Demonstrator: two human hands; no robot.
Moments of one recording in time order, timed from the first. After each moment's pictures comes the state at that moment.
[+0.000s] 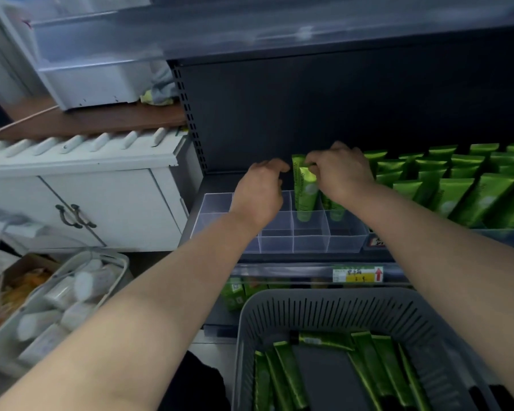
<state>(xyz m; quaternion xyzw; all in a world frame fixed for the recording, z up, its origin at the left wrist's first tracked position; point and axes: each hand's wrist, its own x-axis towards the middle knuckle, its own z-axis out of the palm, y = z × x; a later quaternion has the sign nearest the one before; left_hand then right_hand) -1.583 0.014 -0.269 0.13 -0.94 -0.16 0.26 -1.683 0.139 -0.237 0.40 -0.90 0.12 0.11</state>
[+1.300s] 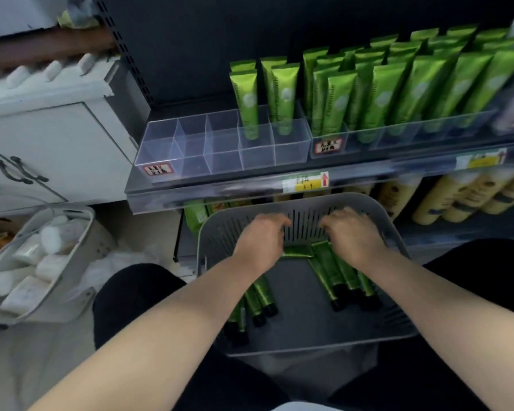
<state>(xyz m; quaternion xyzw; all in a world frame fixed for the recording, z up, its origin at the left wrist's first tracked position) -1.497 0.153 -0.426 0.09 -0.97 -0.23 0.04 -1.601 0.323 -0.429 0.38 -0.92 0.03 -0.06</state>
